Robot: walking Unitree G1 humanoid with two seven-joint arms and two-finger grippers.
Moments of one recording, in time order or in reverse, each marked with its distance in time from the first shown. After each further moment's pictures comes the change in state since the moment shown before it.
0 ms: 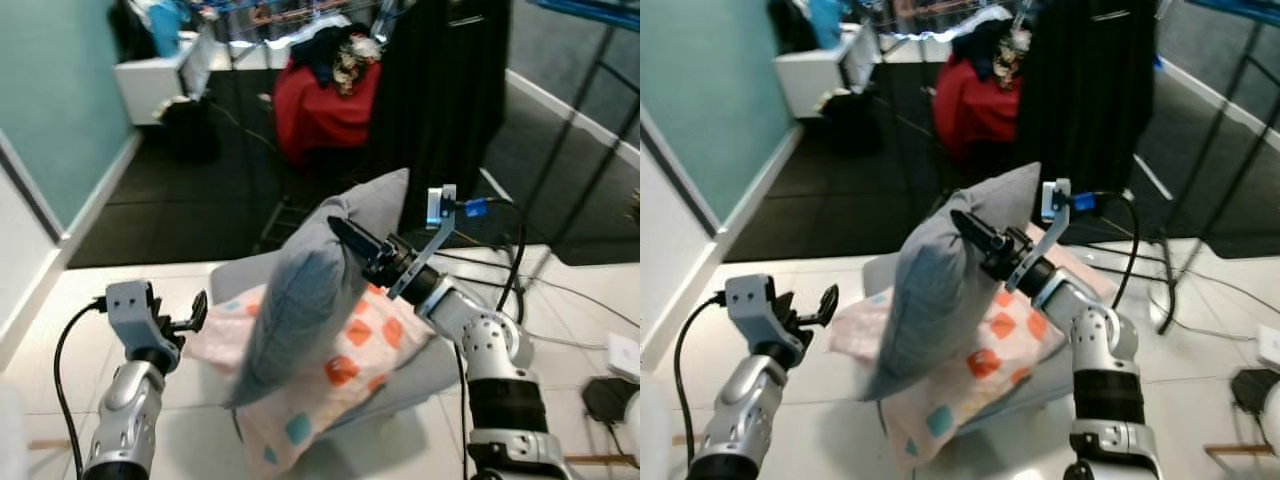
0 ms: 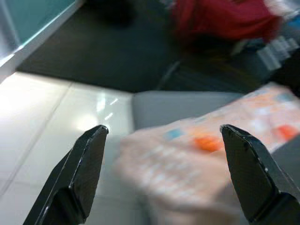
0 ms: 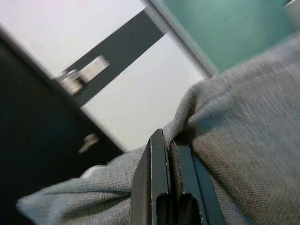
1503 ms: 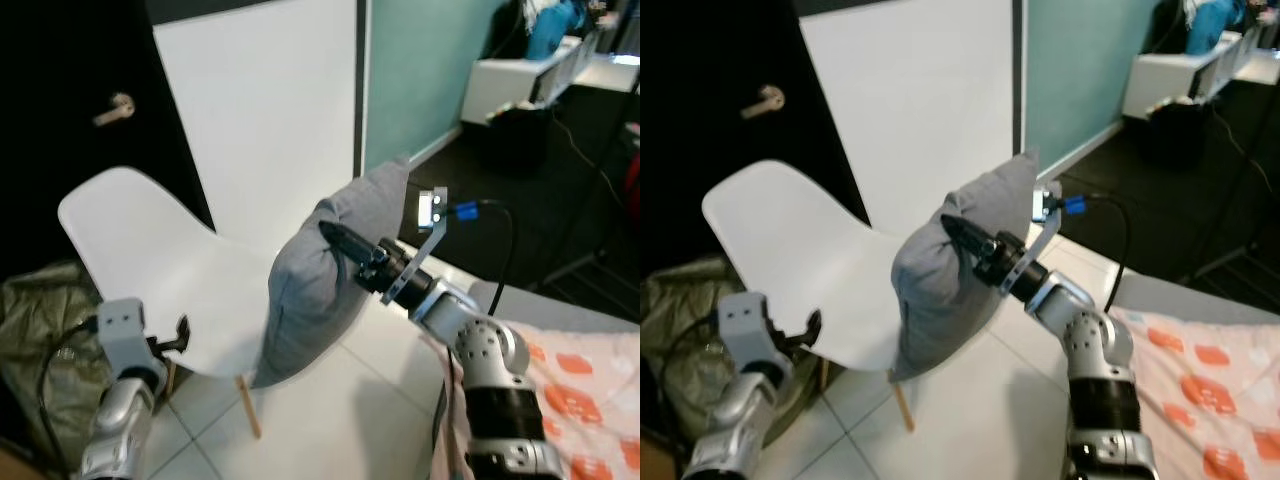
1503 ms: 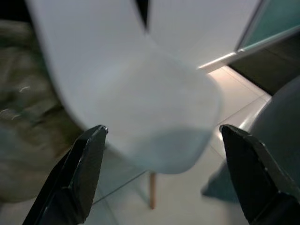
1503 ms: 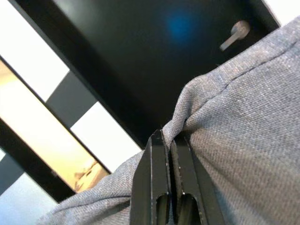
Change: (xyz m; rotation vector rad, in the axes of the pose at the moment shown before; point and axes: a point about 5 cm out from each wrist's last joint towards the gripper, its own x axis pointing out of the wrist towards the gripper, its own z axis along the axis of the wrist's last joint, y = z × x) left arm 0.001 -0.005 -0.010 0.064 0.080 0.029; right arm -0.013 -0.002 0.013 -0.048 -0.051 -0.042
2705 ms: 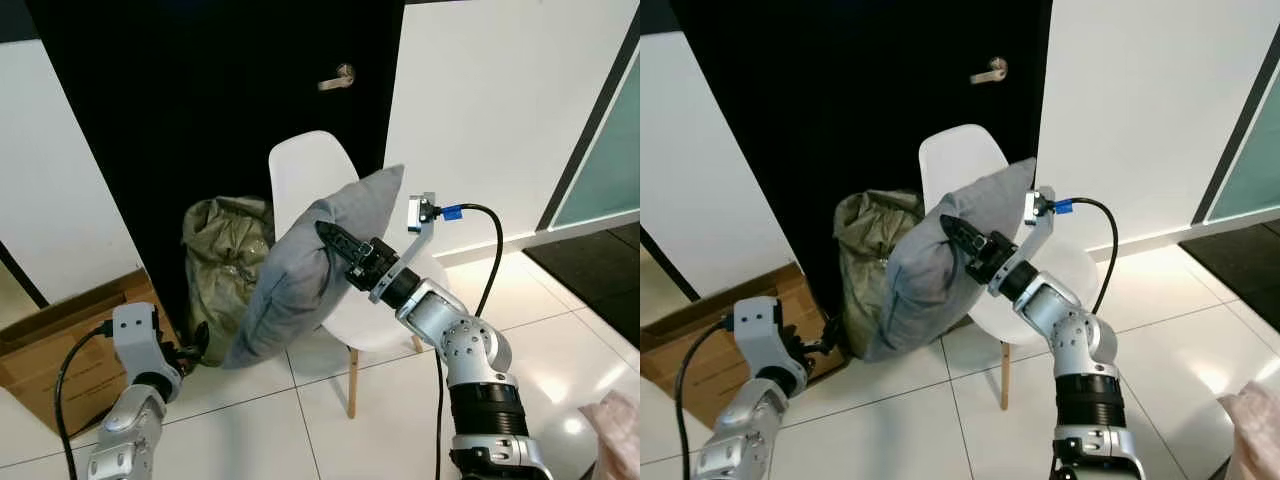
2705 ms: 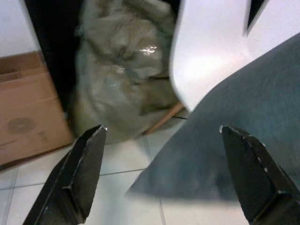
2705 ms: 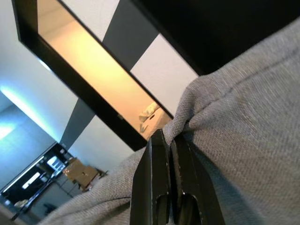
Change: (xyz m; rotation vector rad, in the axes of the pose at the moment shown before) left arm -0.007 -0.015 -0.002 -0.078 0.041 -0.083; right arm 0.007 -0.009 -0.004 0.028 -0.010 -0.099
